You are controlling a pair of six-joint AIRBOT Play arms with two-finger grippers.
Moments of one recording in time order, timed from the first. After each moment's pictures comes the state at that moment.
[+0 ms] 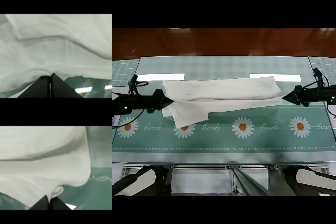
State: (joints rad) left arm 0.29 -1.18 0.77 0.70 -1.02 -1.31; right arm -0.40 -1.39 1.00 -0.75 1.24 1.15
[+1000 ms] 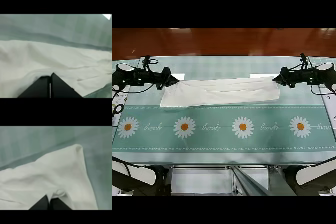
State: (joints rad) left arm 0.23 -1.77 1.36 0.66 -1.05 -1.29; right arm -0.26 -1.80 1.41 -0.68 1.05 1.25
